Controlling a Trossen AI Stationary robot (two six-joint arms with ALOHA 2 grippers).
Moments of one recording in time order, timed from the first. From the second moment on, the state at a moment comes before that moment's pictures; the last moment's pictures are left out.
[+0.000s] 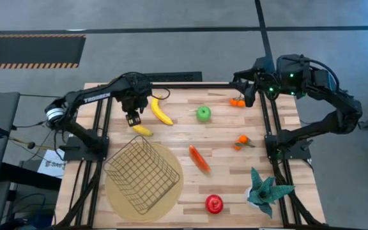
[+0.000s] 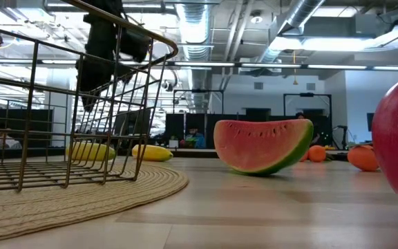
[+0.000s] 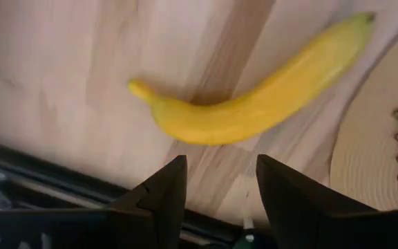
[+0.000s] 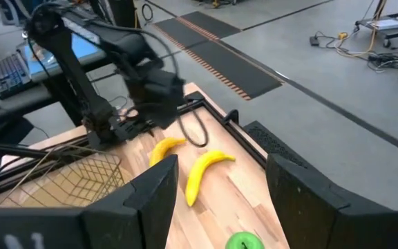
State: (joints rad) left arm 0.59 1.52 1.17 -1.30 -0.09 0.19; right arm -0.19 1.16 1.72 -0.91 0.23 0.23
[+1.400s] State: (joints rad) left arm 0.76 1.77 1.17 -1.10 -0.16 -0.30; right arm -0.18 1.16 1.72 -1.02 0.23 0.16
